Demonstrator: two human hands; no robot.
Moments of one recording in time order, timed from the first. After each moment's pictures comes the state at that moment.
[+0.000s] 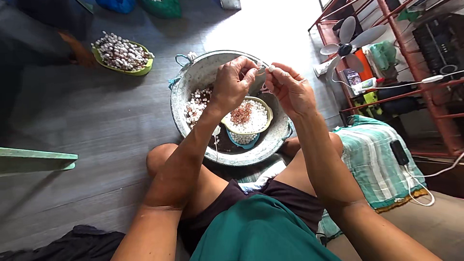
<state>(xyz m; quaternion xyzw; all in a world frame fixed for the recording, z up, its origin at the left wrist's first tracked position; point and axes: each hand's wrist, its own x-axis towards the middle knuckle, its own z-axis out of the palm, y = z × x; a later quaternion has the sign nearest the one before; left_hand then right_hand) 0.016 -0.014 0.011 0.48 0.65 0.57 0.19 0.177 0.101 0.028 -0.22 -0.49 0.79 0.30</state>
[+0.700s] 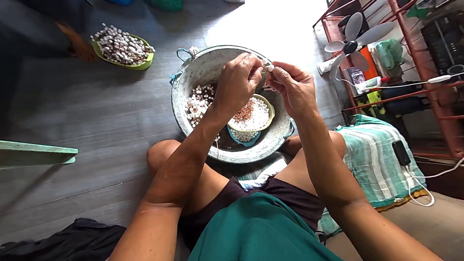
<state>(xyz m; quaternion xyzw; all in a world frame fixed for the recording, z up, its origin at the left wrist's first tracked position) 0.022 -0.014 0.009 0.54 0.69 0.48 0.04 0.173 0.099 0.017 -0.22 -0.60 0.70 0.33</state>
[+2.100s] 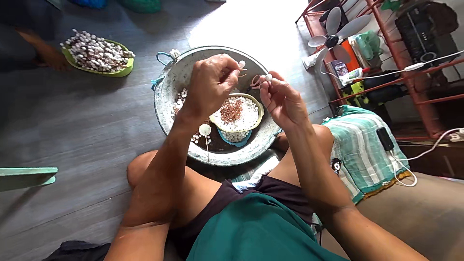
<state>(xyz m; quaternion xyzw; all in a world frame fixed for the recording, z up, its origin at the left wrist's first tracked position) 0.007 -0.028 0.021 0.56 0.64 0.51 0.12 0.210 0.088 0.015 -0.19 -0.28 0.89 0.30</state>
